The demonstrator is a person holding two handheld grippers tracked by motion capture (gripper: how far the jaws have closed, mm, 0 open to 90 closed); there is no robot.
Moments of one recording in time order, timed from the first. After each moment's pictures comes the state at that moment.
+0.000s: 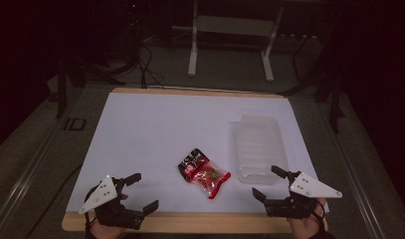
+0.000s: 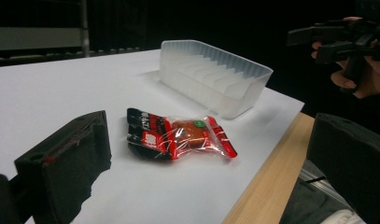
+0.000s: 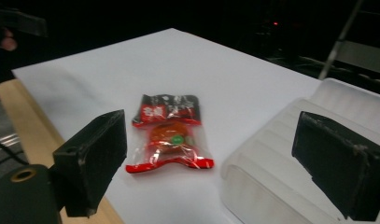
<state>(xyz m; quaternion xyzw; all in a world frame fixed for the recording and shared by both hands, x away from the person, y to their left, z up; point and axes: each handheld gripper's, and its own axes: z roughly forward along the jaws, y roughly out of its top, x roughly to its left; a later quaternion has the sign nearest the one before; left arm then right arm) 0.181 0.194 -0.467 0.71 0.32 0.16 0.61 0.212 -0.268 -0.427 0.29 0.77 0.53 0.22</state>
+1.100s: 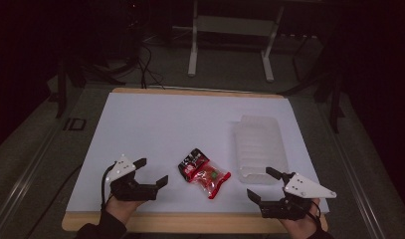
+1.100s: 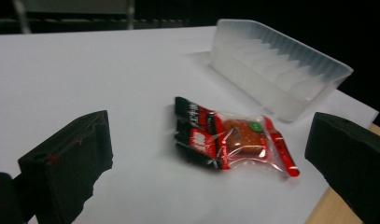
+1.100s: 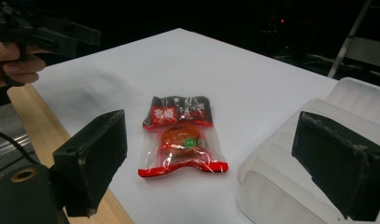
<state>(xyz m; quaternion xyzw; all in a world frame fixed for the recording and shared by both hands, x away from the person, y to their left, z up) 0.240 0.171 -0.472 0.72 0.41 0.16 0.54 0.210 -0.257 -0.428 0.30 0.77 0.53 0.21</state>
